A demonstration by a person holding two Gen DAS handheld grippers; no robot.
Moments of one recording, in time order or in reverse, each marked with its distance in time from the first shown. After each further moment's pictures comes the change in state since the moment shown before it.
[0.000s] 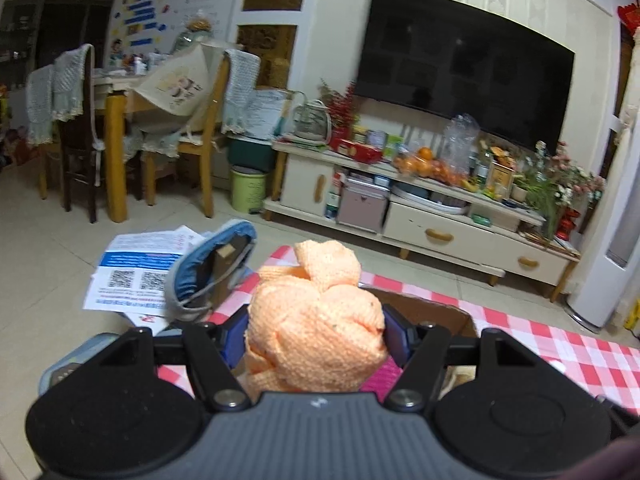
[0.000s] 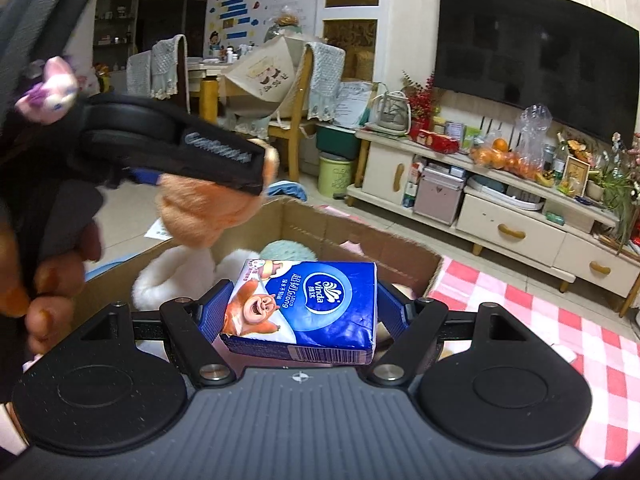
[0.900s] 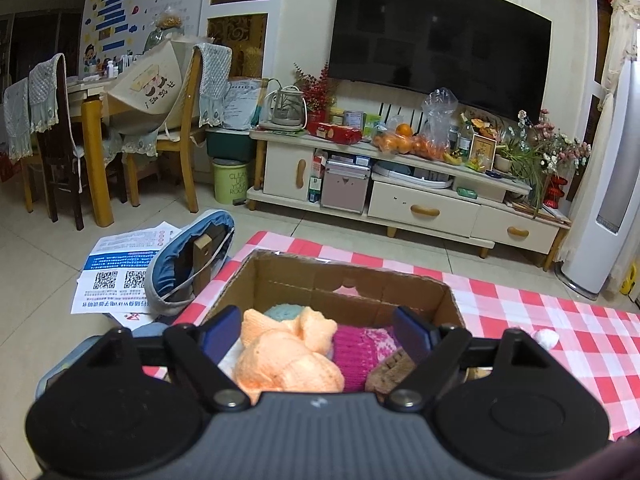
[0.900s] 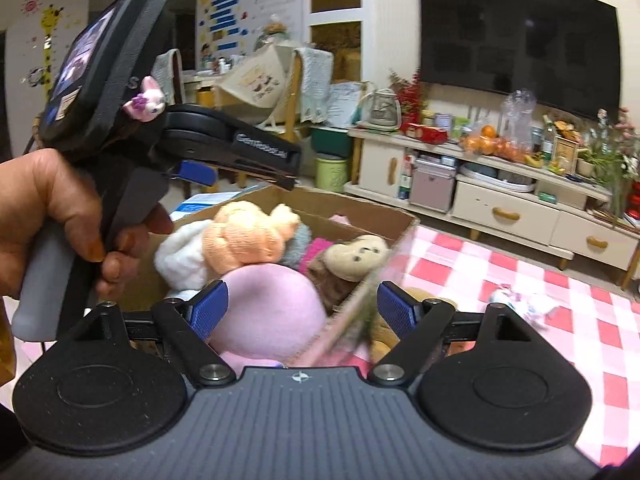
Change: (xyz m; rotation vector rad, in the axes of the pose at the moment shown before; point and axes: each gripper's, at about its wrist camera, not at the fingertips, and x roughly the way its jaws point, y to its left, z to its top) left arm 0.007 -0.016 -0.006 0.087 0.057 -0.059; right arm -0.066 -0.006 -0.018 0.087 -0.011 -0.018
